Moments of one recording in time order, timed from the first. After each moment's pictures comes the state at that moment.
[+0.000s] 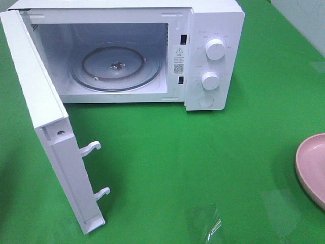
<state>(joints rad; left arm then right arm) -0.01 0.97 -0.19 -0.02 -0.51 -0.01 0.08 0.00 -0.49 -0.10 0.97 0.04</state>
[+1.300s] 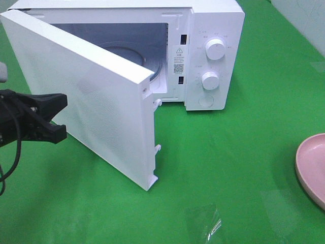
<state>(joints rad) -0.37 1.57 -0.33 0.25 -0.89 -0.17 0.08 0.00 -0.49 -0.10 0.97 0.04</state>
